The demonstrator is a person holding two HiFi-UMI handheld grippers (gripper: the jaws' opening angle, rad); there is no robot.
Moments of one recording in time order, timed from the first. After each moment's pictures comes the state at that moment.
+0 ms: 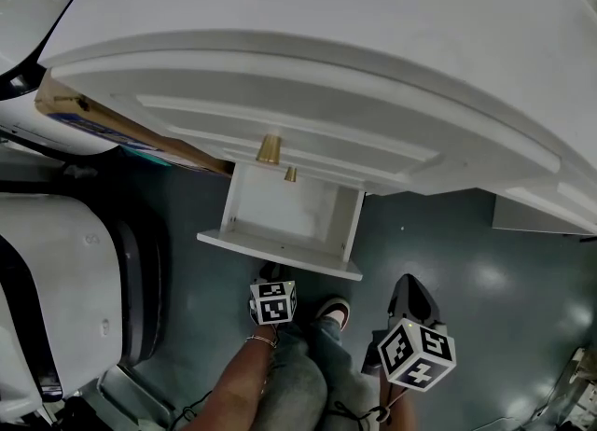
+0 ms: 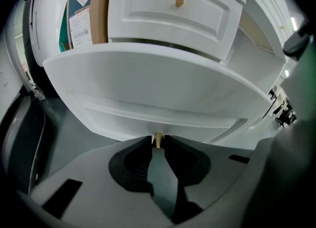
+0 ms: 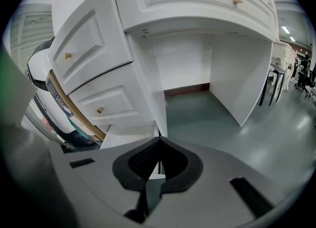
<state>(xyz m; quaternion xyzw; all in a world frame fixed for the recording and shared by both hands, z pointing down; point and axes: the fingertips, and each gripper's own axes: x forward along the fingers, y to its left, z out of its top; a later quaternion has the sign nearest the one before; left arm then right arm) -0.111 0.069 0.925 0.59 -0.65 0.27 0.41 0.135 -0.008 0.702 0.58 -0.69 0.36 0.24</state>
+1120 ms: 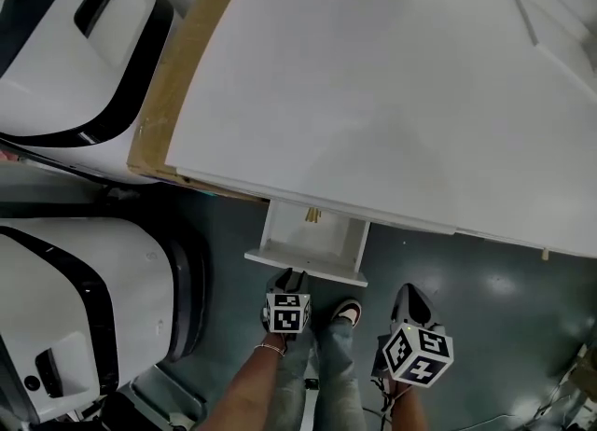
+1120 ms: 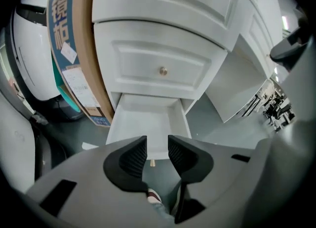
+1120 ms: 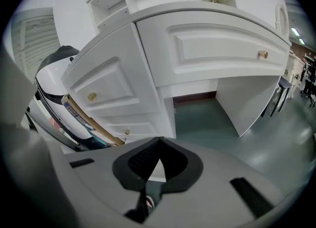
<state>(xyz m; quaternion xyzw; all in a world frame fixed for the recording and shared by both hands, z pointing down) -0.121 0.046 0.742 0.62 -0.60 0.30 0.41 0.106 -0.026 0.554 0.55 -0.70 0.37 0.27</state>
